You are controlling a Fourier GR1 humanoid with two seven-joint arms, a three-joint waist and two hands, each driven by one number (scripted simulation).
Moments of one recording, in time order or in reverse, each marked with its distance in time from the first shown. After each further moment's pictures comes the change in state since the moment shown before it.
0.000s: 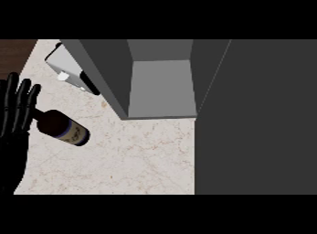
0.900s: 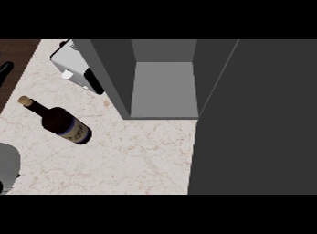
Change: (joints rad) left arm -0.188 0.231 0.265 0.096 0.619 -0.203 0.317; right arm 0.200 0.086 0.267 -0.350 -0.072 0.006 0.307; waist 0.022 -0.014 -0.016
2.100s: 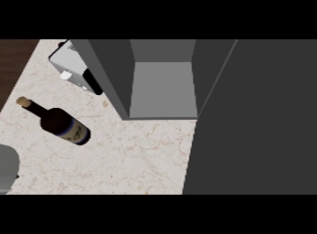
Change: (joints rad) left arm -0.051 0.081 0.053 -0.043 0.054 0.115 0.205; right arm -0.110 0.000 0.243 -0.054 0.094 -0.207 0.224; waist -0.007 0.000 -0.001
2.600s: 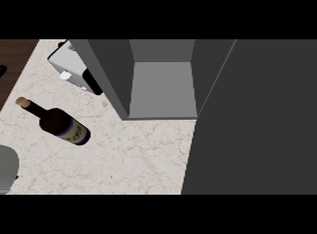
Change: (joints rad) left arm 0.058 -0.036 0.001 0.098 -0.051 -0.081 -0.098; right arm -0.064 -0.047 0.009 -0.005 0.018 -0.063 0.053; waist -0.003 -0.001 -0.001
